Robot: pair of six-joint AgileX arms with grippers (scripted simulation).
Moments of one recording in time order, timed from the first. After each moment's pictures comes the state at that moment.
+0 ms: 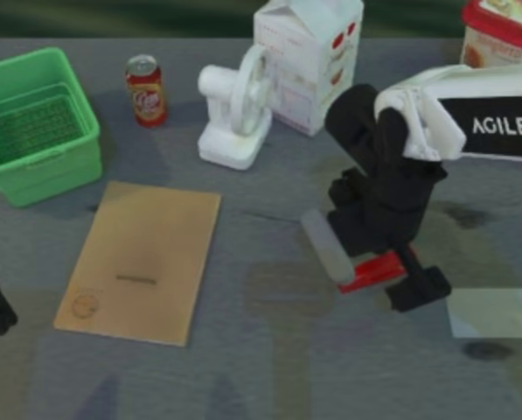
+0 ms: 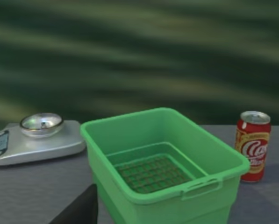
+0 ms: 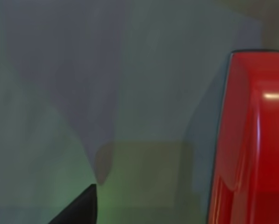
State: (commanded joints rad) left arm 0.00 0.00 0.00 0.00 0.00 0.00; right arm 0.53 2.16 1.45 -0.87 0.00 -1.40
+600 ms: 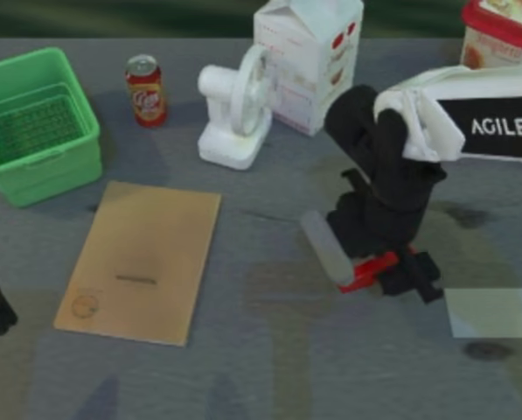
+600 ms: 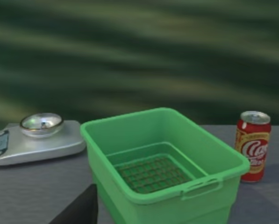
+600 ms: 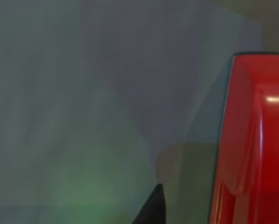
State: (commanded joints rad) left arm 0.00 0.00 0.00 0.00 0.00 0.00; right arm 0.53 2.16 1.45 -0.87 0.00 -1.40
